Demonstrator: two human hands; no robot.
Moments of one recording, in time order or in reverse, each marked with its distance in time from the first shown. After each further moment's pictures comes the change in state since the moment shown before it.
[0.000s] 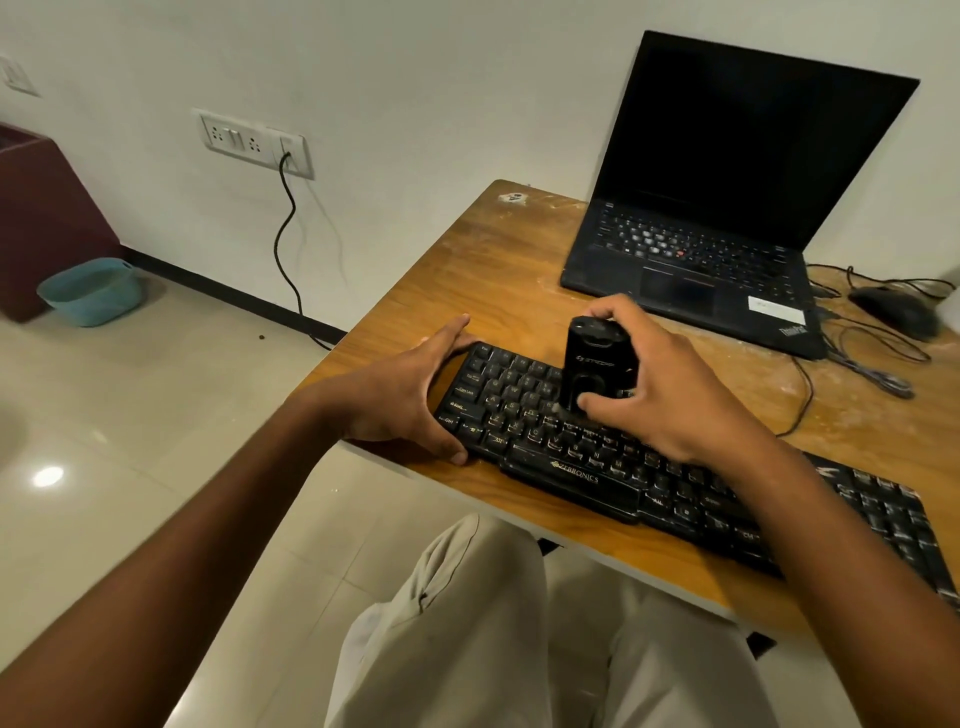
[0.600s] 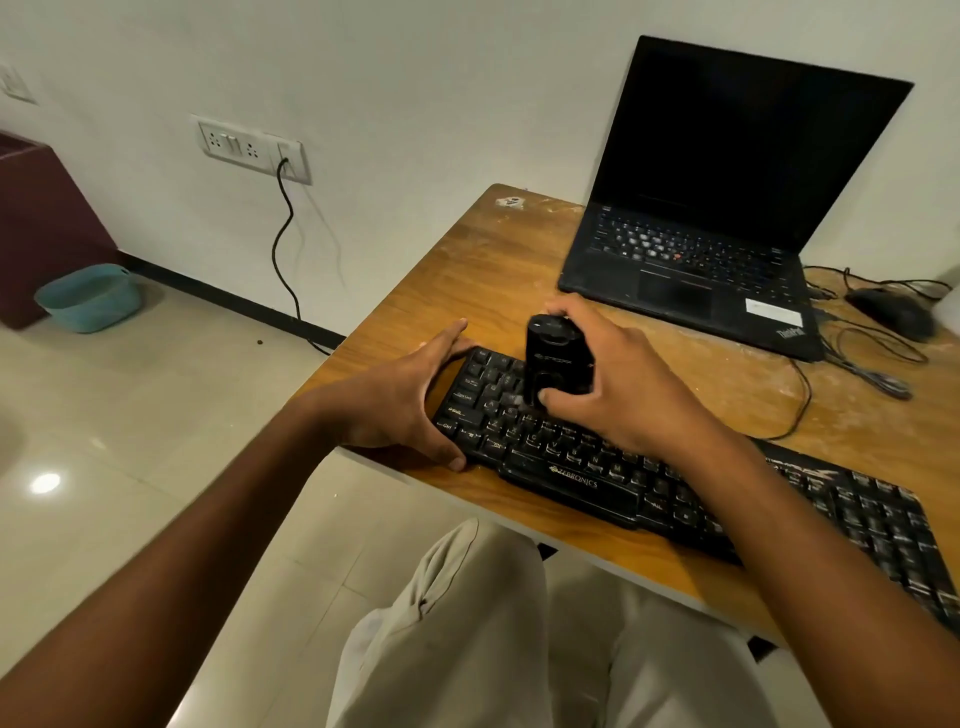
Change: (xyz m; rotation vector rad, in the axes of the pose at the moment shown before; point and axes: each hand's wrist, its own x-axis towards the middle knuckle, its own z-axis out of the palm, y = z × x) left_hand -0.001 -0.001 -0.001 -0.008 -0.004 0.004; right_hand 0.015 -0.012 0.017 0.013 -0.019 -0.086
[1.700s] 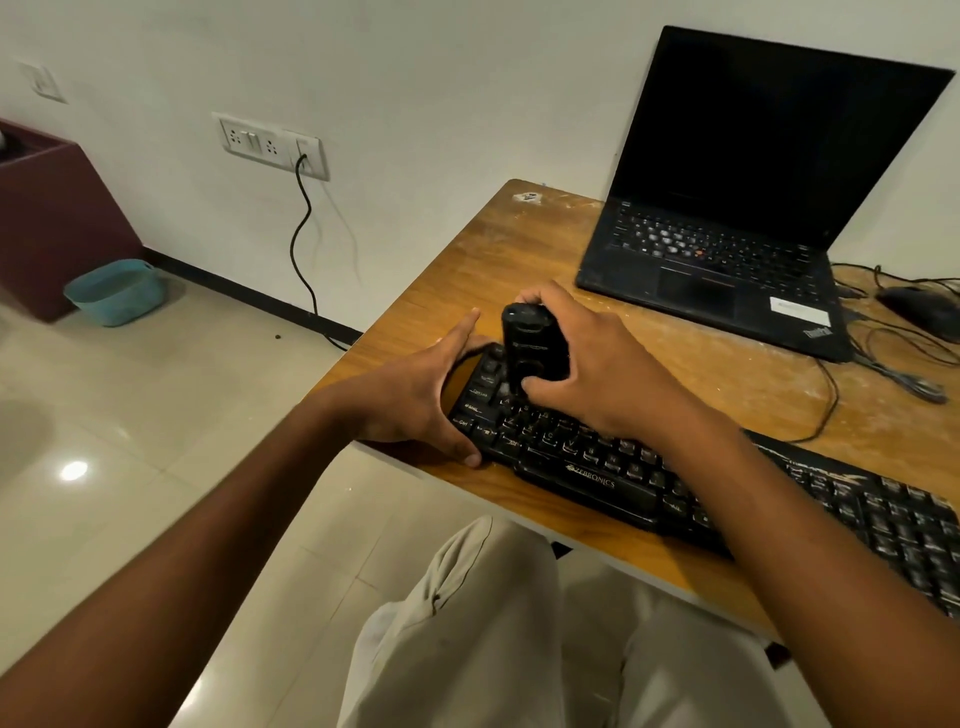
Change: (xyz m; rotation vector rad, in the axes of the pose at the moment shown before) left_hand -0.001 0.001 0.000 0.010 0.016 0.016; right_hand 0.026 -0.013 0.015 -0.012 -0.034 -0.095
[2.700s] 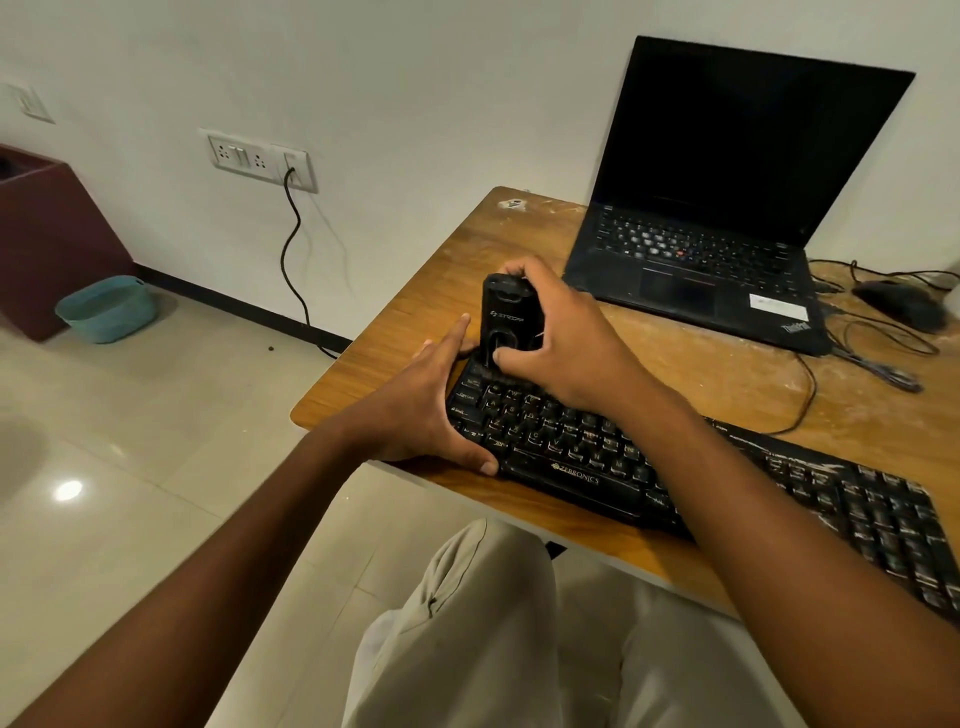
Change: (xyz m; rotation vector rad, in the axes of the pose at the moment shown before) left_hand -0.001 0.013 0.022 0.041 0.160 -0.031; right_hand 0.016 -0.005 0.002 0.081 0.128 -0.019
